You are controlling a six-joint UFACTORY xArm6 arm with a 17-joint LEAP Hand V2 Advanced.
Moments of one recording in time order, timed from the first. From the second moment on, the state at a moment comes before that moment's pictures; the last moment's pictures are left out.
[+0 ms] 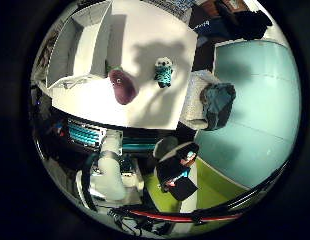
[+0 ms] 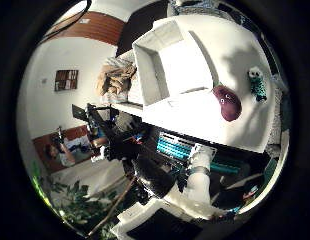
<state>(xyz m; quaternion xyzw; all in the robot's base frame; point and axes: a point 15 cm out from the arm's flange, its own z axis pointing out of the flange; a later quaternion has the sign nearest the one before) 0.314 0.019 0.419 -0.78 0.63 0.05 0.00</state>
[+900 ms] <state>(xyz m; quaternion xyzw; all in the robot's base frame) 0.379 -0.090 0.372 -0.58 0.81 0.04 0.02</state>
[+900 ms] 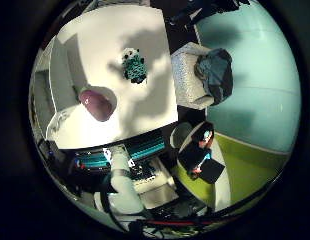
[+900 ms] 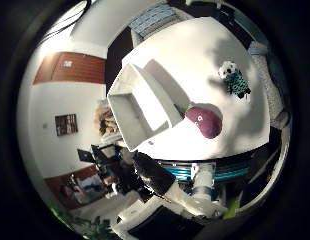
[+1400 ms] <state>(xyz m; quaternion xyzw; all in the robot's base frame) 0.440 -0.162 0.295 -0.46 0.88 0.01 0.08</state>
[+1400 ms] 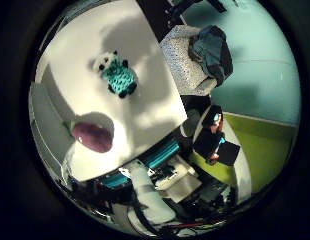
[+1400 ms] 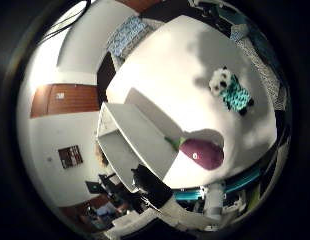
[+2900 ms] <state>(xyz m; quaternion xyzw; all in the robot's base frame) 0.419 -0.207 0.131 -0.43 0.90 0.05 -0.01</state>
